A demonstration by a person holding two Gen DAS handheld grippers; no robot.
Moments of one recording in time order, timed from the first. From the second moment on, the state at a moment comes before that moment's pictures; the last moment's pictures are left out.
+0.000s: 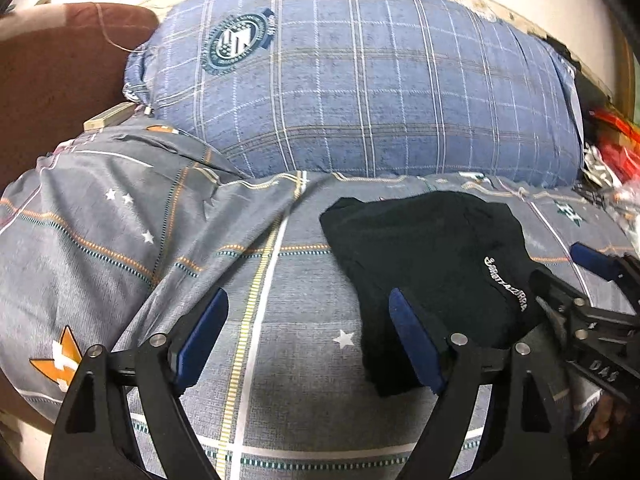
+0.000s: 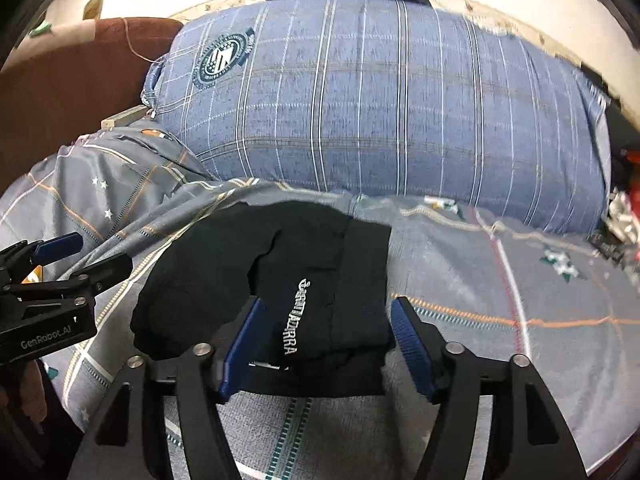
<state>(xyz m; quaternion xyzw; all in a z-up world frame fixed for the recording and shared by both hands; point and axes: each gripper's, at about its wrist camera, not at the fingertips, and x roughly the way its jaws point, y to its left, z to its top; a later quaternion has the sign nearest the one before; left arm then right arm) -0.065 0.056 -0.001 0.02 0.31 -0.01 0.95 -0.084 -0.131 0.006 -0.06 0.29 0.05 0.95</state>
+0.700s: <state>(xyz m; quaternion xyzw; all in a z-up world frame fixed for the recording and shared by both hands) -0.066 0.053 0.003 0.06 0.25 0.05 0.97 -0.080 -0.141 0.012 -0.07 0.26 0.01 0.96</state>
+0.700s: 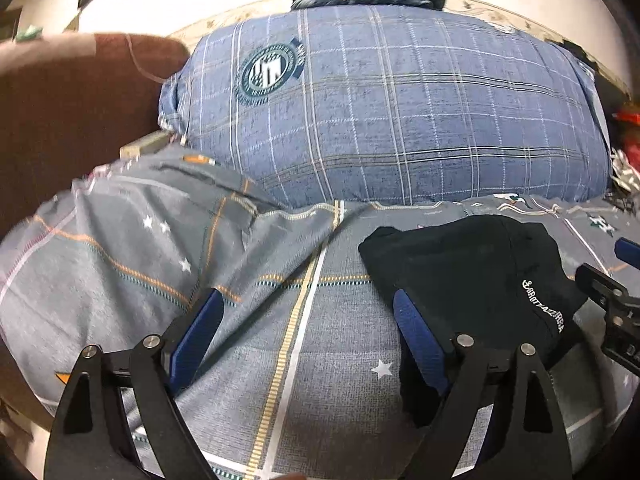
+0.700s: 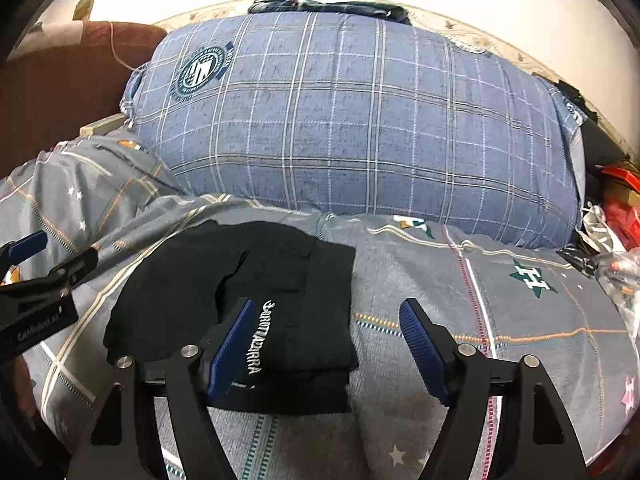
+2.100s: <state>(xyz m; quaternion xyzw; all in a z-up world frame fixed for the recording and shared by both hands) -0.079 0.035 0.007 0.09 0.24 0.05 0.97 -0.067 -0.167 -0.003 -0.04 0.29 -0.02 0.96</state>
